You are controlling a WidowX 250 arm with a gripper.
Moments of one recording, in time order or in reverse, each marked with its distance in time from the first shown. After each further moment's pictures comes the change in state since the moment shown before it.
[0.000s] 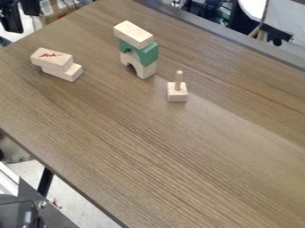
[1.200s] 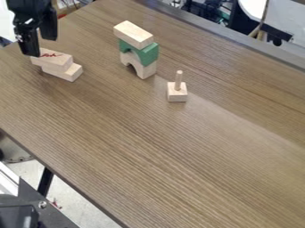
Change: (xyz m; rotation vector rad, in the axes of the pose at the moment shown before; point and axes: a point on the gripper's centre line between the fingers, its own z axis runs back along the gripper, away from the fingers) arm -0.032 0.008 -0.041 0.069 -0.017 -0.087
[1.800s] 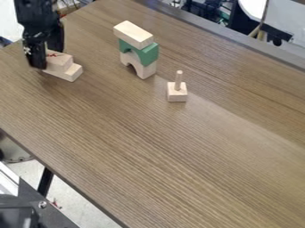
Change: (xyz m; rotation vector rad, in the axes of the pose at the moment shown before) arm -0.010 0.000 -0.018 0.035 -0.013 -0.008
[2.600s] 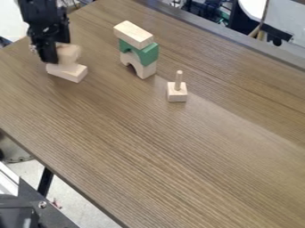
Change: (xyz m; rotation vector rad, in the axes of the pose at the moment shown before) arm -0.015 0.007 0.024 -0.026 0.127 -0.026
